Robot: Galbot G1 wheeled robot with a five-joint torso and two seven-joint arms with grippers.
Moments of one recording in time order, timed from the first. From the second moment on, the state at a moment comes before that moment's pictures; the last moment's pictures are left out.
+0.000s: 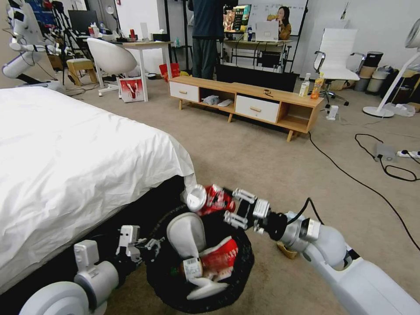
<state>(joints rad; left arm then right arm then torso) 1.46 -0.99 -0.57 -2.29 -1.04 0.64 -0.08 -0.89 0.87 0.06 1.88 0.51 0.31 -0.67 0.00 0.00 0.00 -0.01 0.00</state>
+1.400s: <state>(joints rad) 1.44 -0.98 -0.54 -2.24 -1.02 0.62 -0.06 -0.89 0.84 0.04 1.82 0.43 0.37 -0.64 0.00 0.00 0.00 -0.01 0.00</state>
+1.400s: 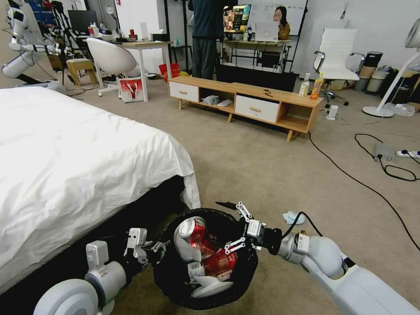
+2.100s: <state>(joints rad) 1.47 -1.03 -0.62 -2.25 -1.01 0.61 -0.07 -0.86 0.84 0.19 1.88 0.54 0.37 -0.55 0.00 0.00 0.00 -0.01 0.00</state>
